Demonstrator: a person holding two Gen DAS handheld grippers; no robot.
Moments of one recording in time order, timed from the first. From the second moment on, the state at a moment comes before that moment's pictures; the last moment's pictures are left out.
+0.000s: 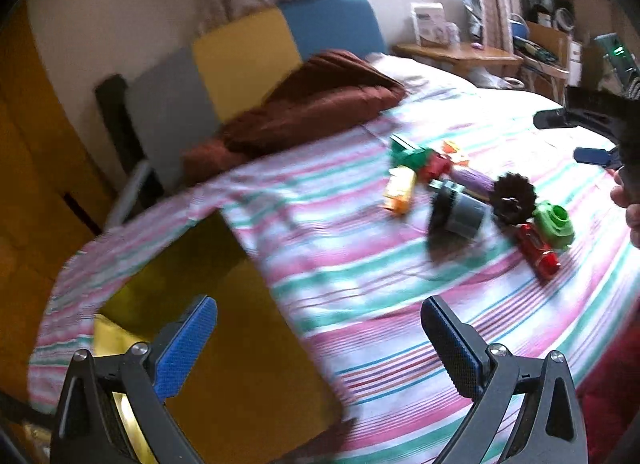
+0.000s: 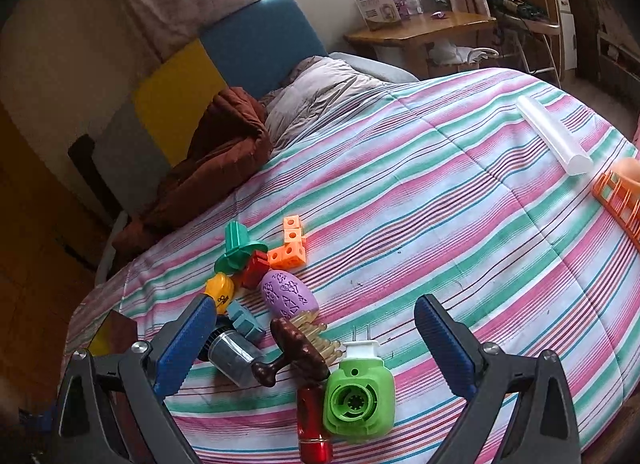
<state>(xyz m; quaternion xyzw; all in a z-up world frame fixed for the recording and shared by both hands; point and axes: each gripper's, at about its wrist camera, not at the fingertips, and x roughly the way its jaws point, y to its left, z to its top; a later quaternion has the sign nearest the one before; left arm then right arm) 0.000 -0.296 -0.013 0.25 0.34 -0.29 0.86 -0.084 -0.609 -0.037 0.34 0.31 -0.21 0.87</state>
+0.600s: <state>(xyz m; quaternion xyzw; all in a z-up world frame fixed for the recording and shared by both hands) 0.040 -0.413 -0.051 0.21 0.41 -0.41 0.78 -0.087 -0.618 -0.039 0.37 0.30 -0.19 0.86</state>
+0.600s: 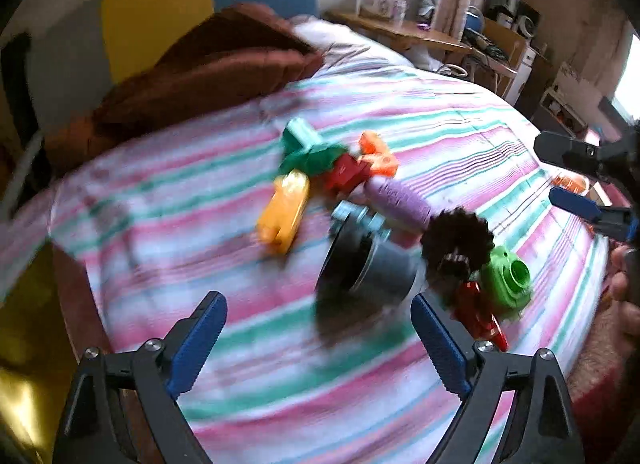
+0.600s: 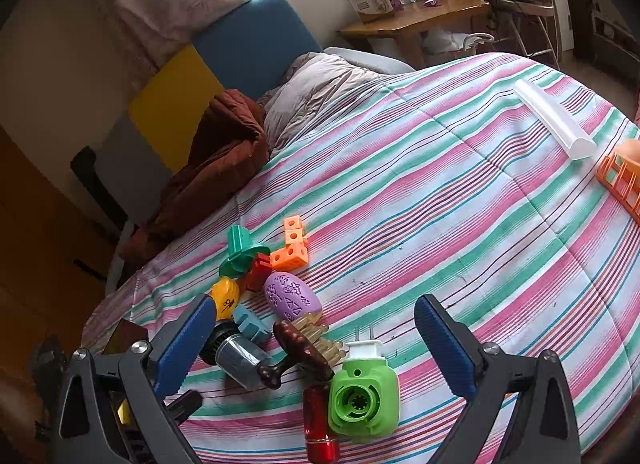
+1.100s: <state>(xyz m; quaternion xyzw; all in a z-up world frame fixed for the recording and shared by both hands) 0.032 -0.450 -0.078 0.28 0.38 -0.45 0.76 -0.088 -0.626 -0.044 0.38 0.31 -0.20 0.85</state>
